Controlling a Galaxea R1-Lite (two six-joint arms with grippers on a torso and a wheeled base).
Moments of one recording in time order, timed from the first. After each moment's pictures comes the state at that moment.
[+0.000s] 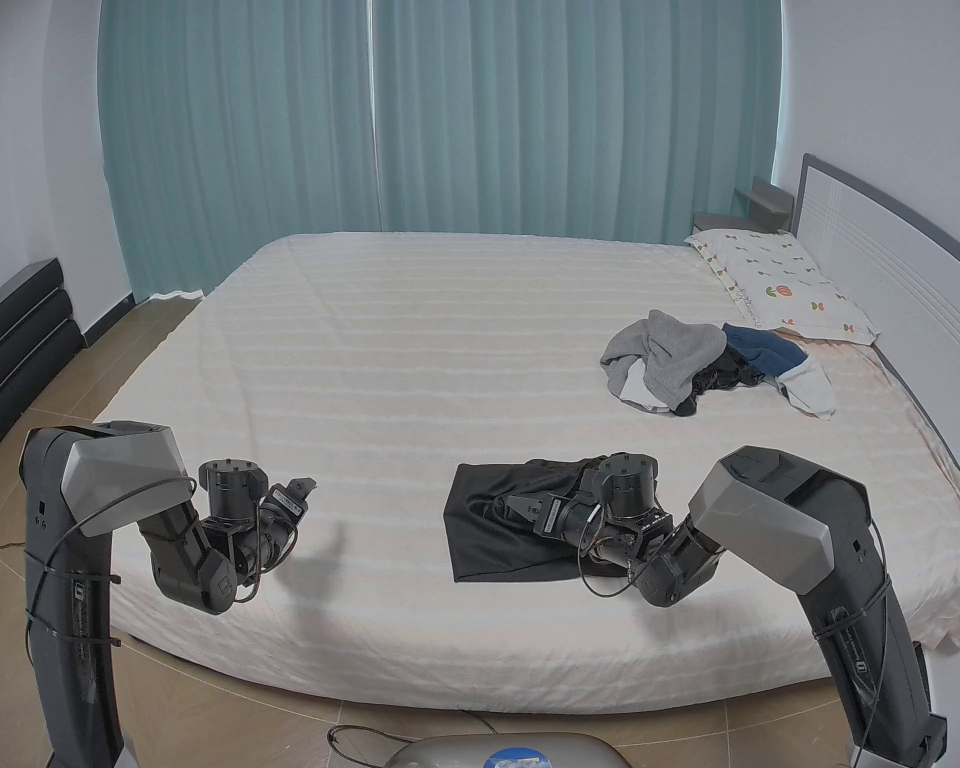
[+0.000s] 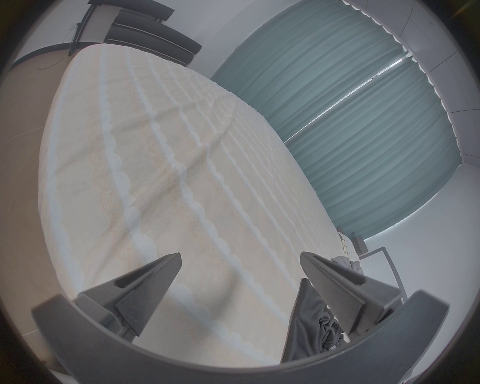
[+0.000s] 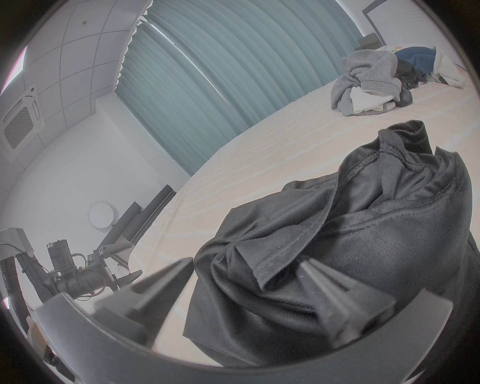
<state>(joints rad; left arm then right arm) -0.11 2.42 -0.80 -1.13 0.07 -1.00 0.47 2.69 -1.36 -1.00 0.15 0.58</state>
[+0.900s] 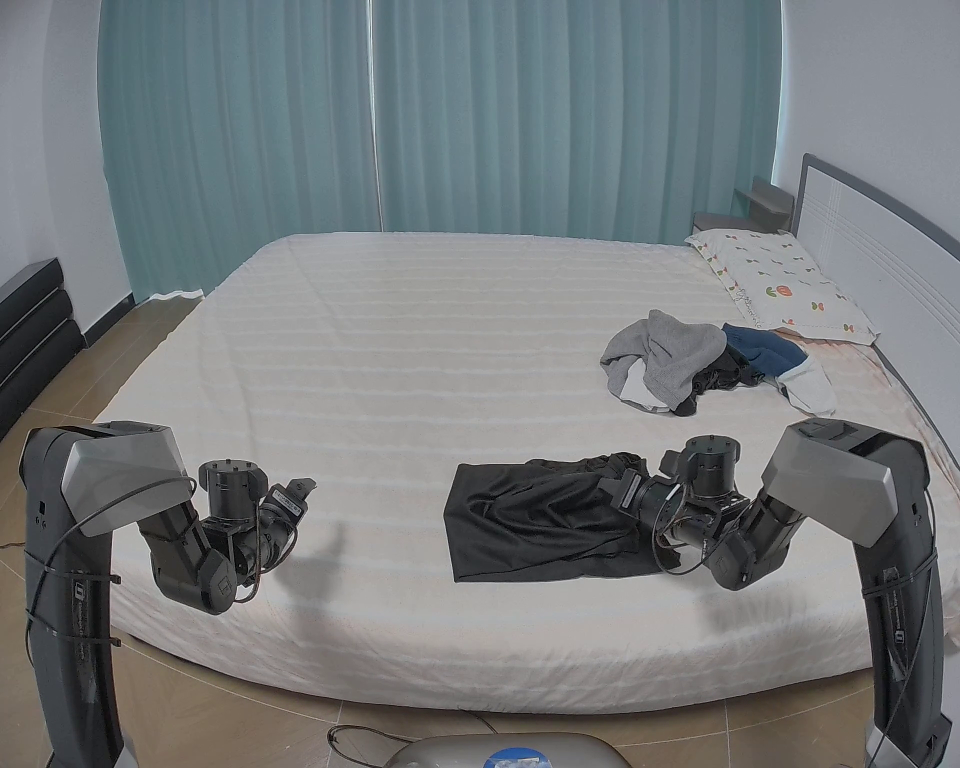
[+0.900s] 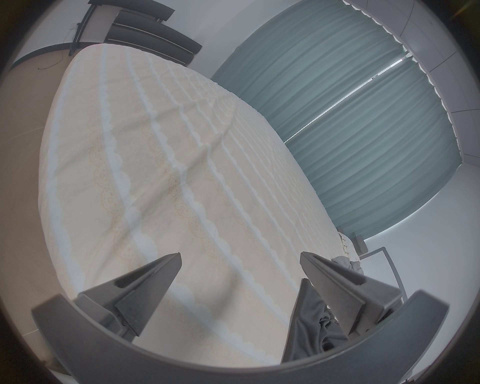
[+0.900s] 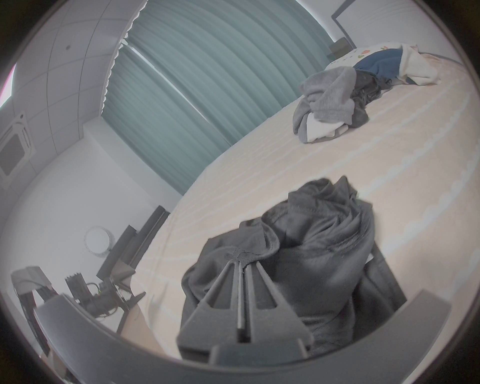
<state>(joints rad) -0.11 2.42 -0.80 -1.13 0.07 -1.00 0.30 2.55 -1.10 -1.14 0.21 0.64</state>
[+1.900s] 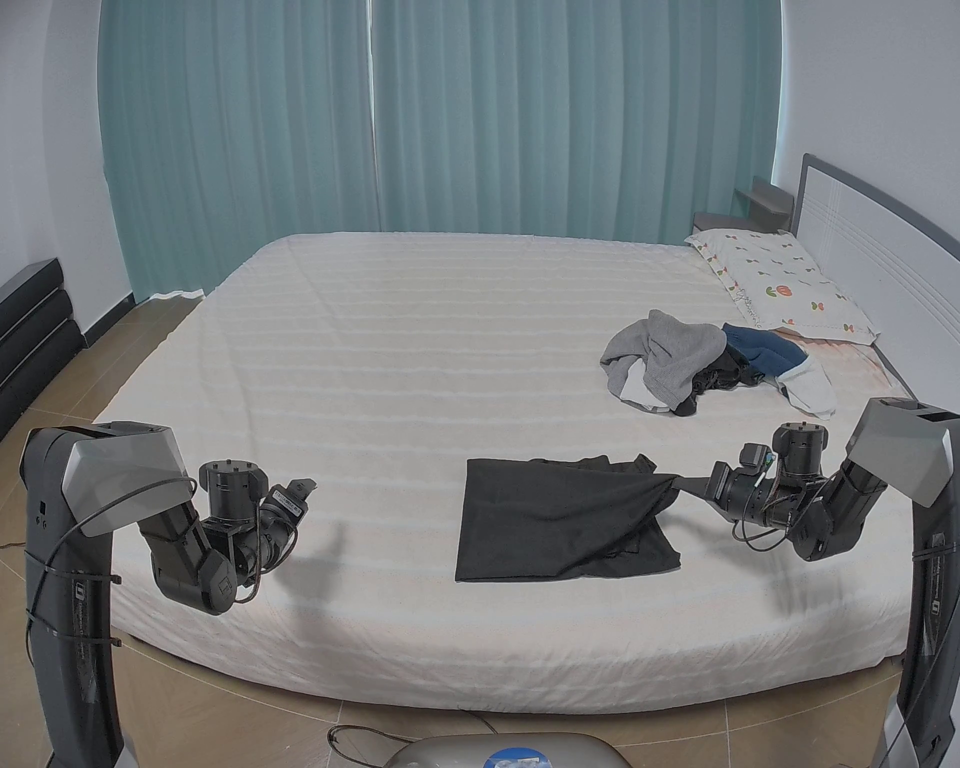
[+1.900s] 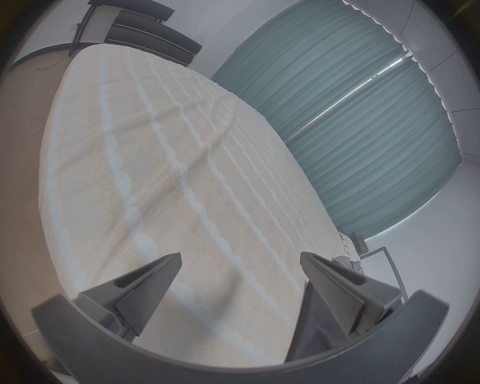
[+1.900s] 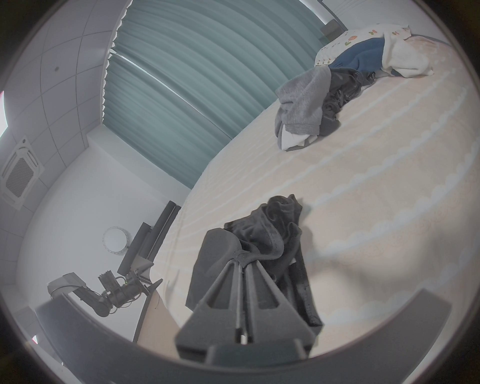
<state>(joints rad) -0.11 2.42 -0.80 -1.13 0.07 -1.00 0.01 2.43 -0.97 -1.06 0.59 0.58</state>
